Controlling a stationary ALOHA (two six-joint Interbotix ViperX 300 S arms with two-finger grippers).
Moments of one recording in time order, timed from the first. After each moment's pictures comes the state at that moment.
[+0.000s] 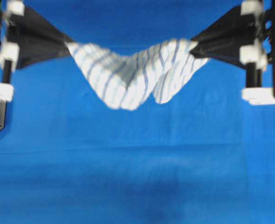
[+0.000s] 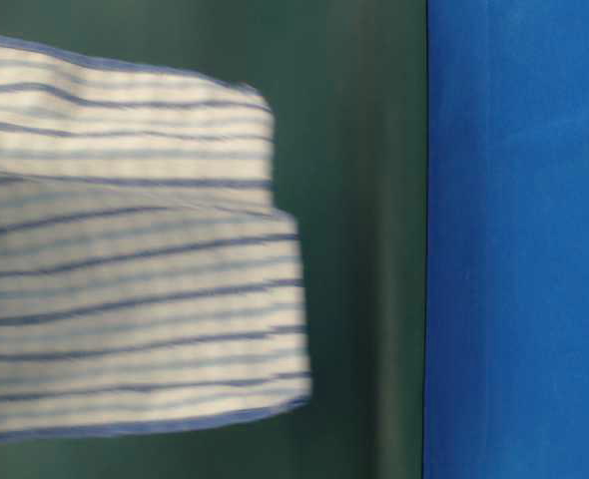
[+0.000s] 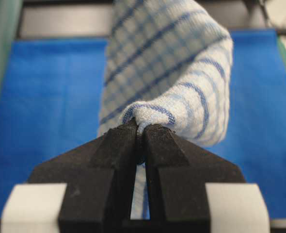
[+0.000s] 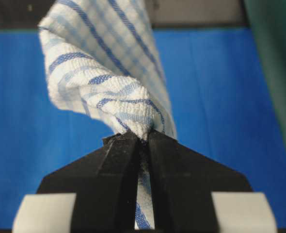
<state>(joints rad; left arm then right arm) 0.05 -0.61 0.29 -0.02 0.53 0.09 0.07 -0.41 0.02 -0.24 0.87 0.17</state>
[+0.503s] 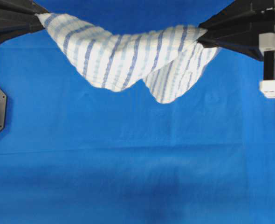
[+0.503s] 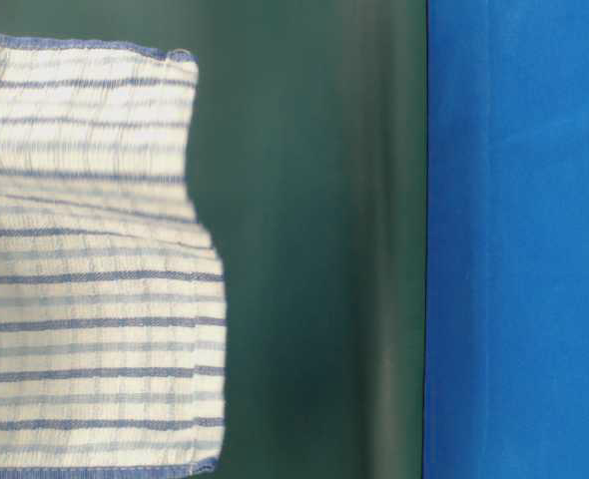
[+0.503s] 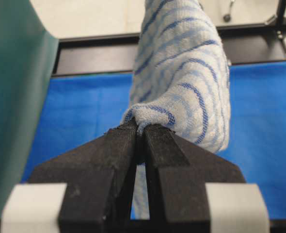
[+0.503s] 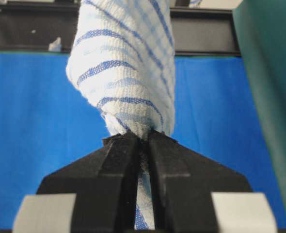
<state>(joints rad) 0.07 -0.67 0.27 -0.02 0.53 0.15 0.07 -0.41 -0.03 -0.23 0.89 0.13</state>
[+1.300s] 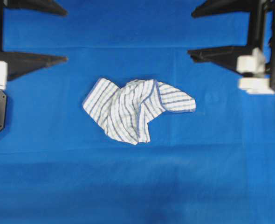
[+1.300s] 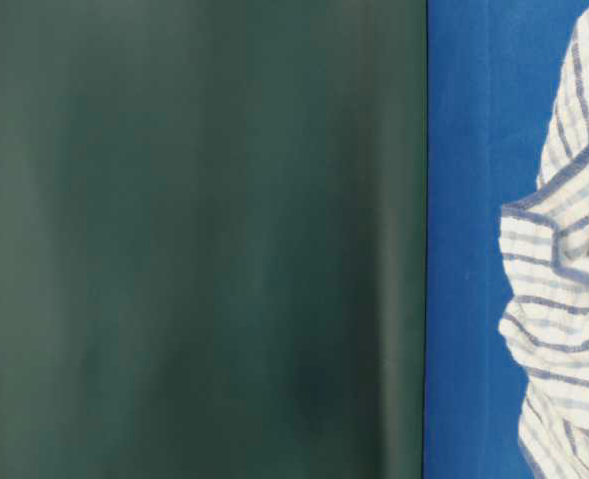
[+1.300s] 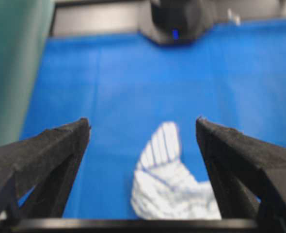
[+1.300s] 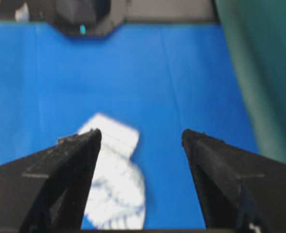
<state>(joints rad) 0.09 -0.67 0.42 -0.02 0.53 0.16 0.06 -0.40 0.08 -0.30 0.89 0.20</state>
